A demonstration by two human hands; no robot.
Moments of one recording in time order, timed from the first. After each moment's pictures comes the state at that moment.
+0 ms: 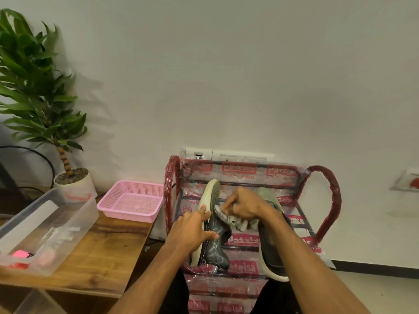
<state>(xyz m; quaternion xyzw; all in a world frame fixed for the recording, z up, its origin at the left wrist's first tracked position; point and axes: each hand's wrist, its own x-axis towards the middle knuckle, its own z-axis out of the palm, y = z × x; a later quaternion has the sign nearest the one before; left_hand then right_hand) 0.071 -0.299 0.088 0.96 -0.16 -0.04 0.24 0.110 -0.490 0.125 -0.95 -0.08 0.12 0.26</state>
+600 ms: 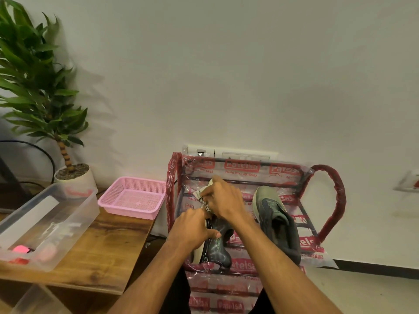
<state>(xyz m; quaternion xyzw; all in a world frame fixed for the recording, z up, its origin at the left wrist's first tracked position) 0.070 -0.302 0.094 0.96 -0.15 -0.04 0.23 0.114 -0.426 0.109 -0.97 -0.10 -0.13 0.17</state>
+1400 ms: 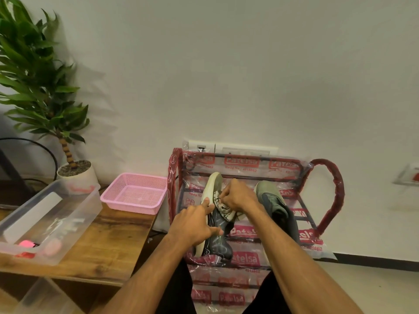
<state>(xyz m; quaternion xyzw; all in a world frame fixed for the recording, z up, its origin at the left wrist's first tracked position) 0.072 -0.296 0.088 0.97 -0.17 -0.07 0.18 0.127 -0.456 0.097 -0.97 0.05 0.03 0.23</state>
